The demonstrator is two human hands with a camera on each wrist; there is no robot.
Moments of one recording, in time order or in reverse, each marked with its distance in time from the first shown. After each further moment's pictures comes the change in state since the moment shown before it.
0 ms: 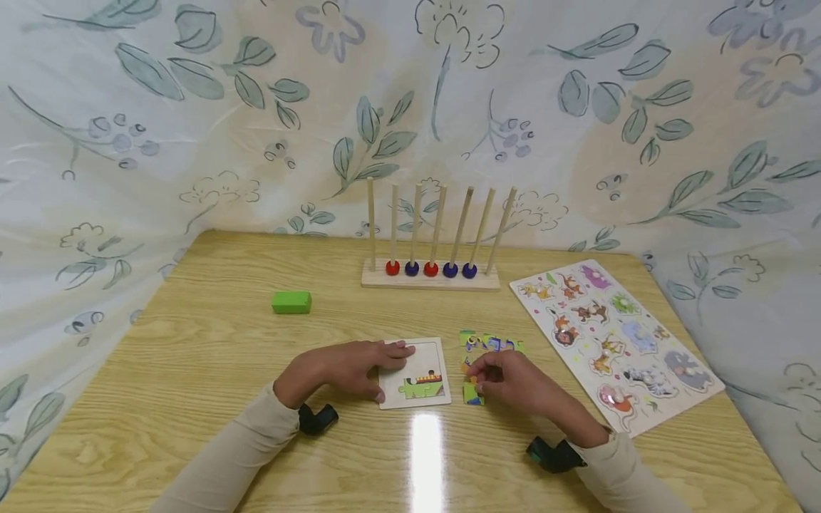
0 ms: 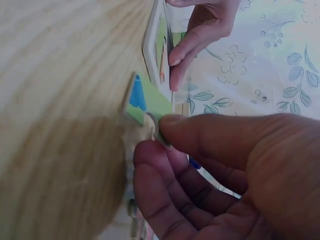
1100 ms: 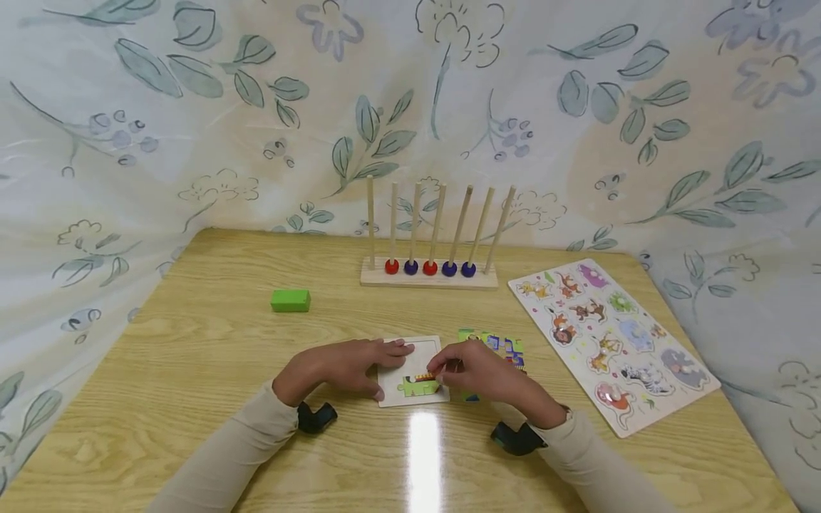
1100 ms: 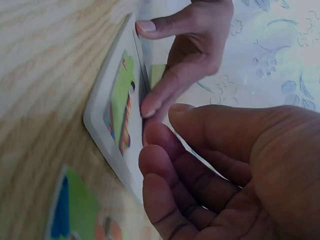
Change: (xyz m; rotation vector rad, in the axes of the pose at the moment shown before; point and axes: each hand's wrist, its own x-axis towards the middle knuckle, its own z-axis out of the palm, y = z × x) left_hand -0.001 -0.004 0.002 -0.038 0.003 -0.009; right_hand 0.035 -0.033 0.019 0.001 -0.094 -0.088
